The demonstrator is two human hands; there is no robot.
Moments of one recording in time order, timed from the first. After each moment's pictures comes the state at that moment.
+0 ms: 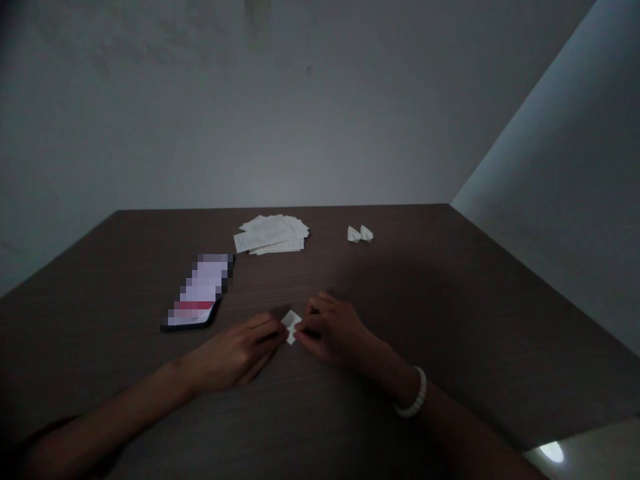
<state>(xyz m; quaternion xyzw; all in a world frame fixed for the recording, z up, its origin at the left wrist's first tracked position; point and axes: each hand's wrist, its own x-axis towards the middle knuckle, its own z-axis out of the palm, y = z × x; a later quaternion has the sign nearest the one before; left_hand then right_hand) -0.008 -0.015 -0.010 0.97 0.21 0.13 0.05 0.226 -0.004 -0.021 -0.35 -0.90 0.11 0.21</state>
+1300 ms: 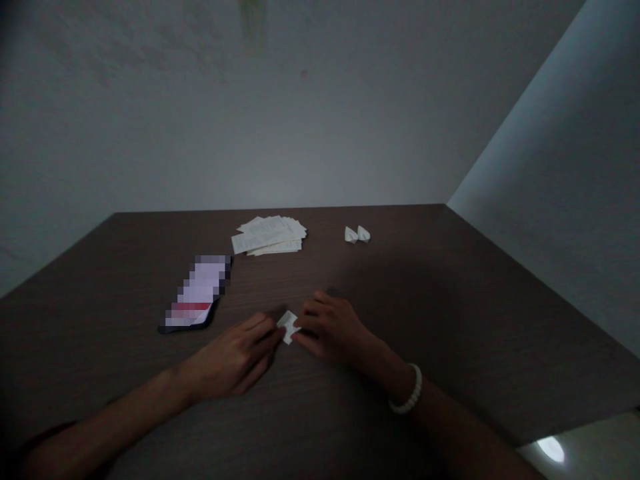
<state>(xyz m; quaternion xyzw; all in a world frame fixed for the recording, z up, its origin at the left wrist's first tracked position) -0.003 -0.026 -0.005 0.96 0.26 0.13 0.06 0.231 -0.005 -0.016 -0.32 -0.92 0.05 0.20</state>
